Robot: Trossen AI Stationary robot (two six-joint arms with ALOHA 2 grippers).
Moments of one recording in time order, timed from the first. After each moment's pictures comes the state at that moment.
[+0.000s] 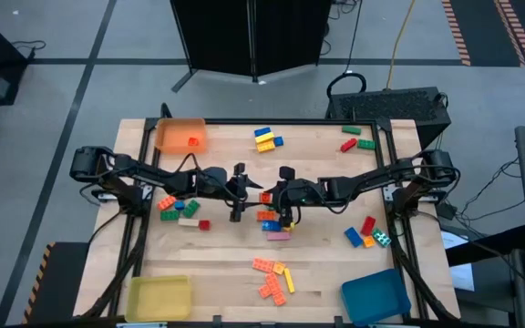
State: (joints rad) left arm 0.04 1.54 0.64 0.54 0.05 0.23; right arm 0.06 1.66 0.90 0.21 0.21 -0.11
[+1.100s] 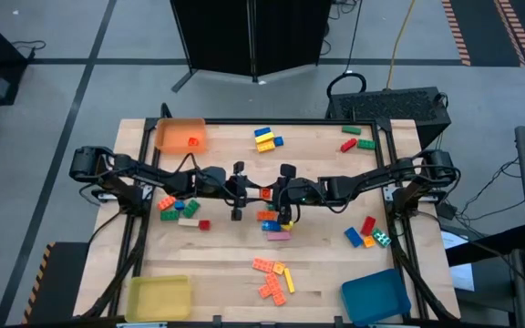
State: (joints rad) left arm 0.04 1.54 0.64 0.57 0.01 0.22; right arm 0.06 1.66 0.90 0.21 0.27 -0.12
